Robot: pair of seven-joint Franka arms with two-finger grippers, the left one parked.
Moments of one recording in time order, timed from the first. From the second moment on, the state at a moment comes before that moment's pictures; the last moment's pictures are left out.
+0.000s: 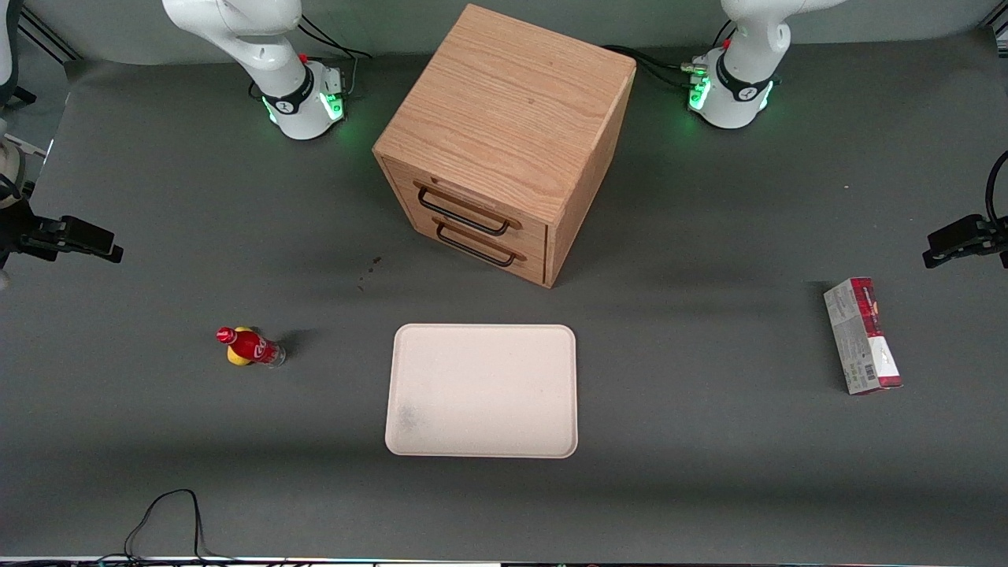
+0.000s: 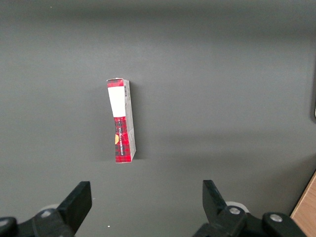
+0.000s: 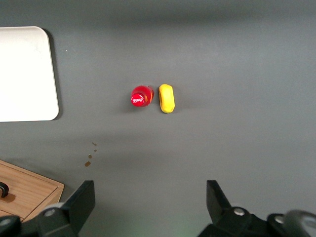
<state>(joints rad) -0.06 0.10 -0.02 -1.49 0.00 1.53 0.00</state>
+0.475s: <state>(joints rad) -0.03 0.13 -0.01 -1.50 0.00 1.57 0.00</state>
